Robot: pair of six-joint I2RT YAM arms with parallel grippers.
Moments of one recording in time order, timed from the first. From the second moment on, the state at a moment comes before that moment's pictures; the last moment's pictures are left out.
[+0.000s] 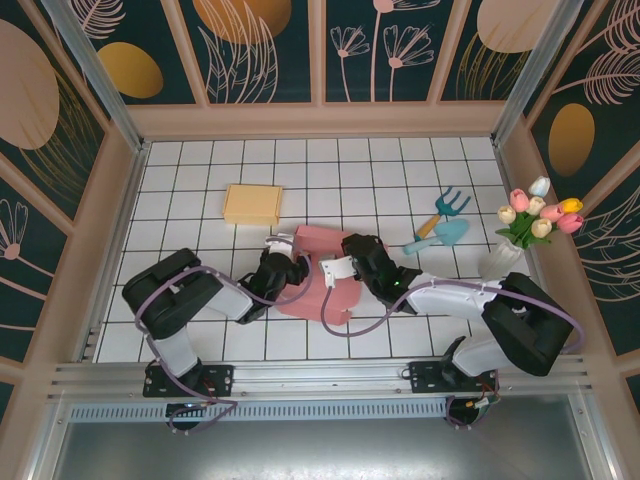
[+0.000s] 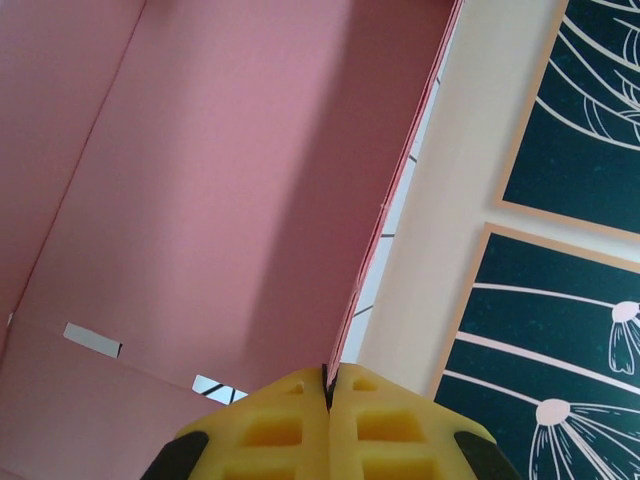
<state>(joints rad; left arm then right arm) -0.81 1.79 0.46 0.80 -0.42 -0.38 0.88 1.39 0.57 0.30 0.43 -1.44</state>
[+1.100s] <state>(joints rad) -0.82 1.92 0.54 0.90 -0.56 -0.43 0.88 1.41 0.57 0.32 0.42 -1.44</state>
